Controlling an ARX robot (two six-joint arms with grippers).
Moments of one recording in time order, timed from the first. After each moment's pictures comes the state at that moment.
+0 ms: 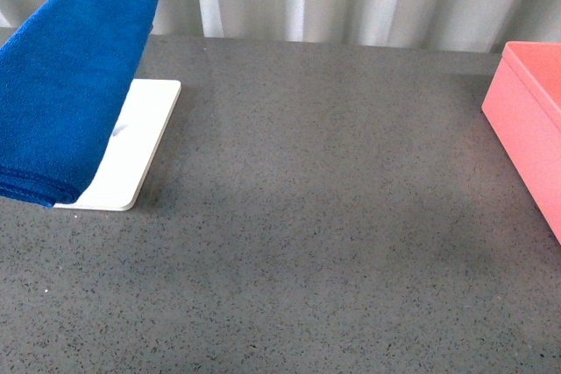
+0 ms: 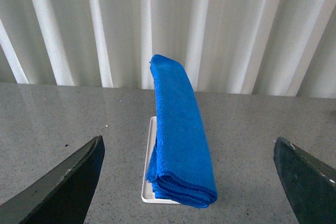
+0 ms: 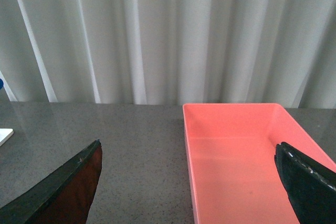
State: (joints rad) left arm 0.00 0.00 0.02 0.00 0.00 0.00; right arm 0.00 0.00 0.02 0.00 0.00 -0.01
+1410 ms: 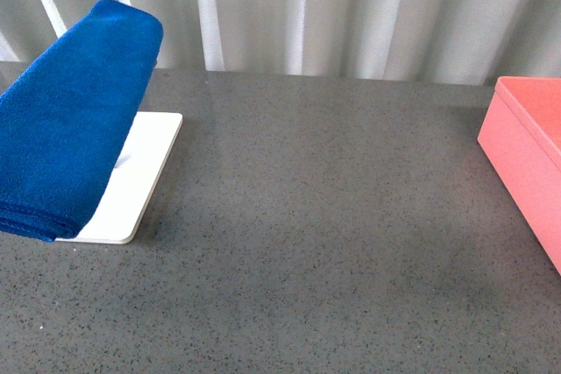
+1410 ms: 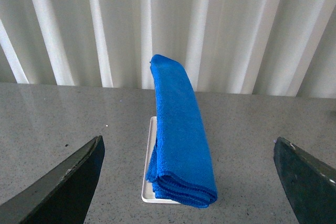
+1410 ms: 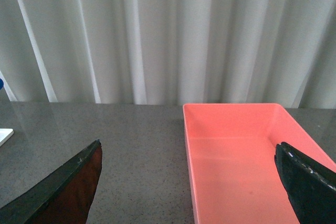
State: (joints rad) left arm 0.00 0.00 0.02 0.00 0.00 0.00; right arm 0.00 0.00 0.02 0.00 0.00 -0.01
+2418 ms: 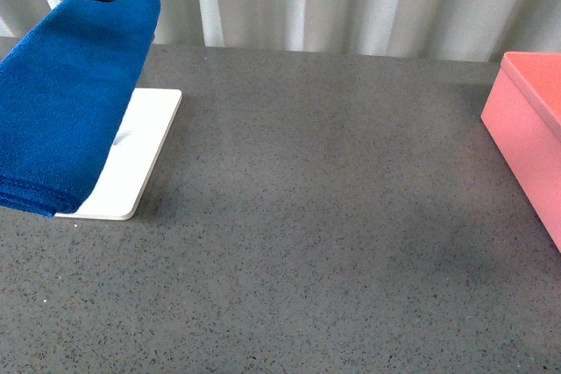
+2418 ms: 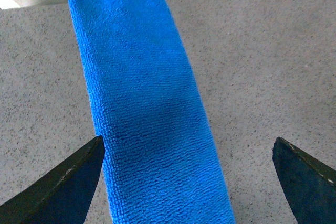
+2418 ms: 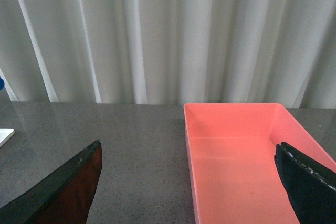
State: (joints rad) left arm 0.00 1.83 1.24 -0.08 0.15 0.15; right arm 0.00 0.00 0.02 0.00 0.00 0.00
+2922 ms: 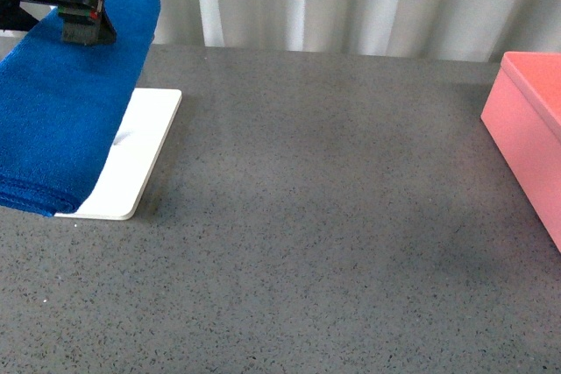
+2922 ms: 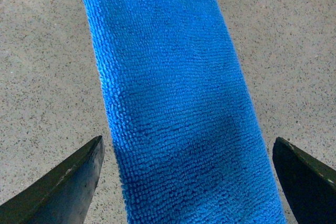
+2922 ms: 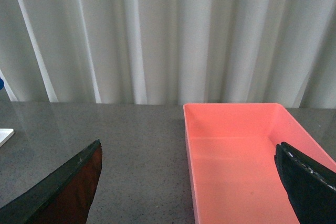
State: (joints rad) left arm 0.01 1.91 1.22 -0.02 0.10 0.19; right arm 0.00 0.00 0.02 0.00 0.00 0.00
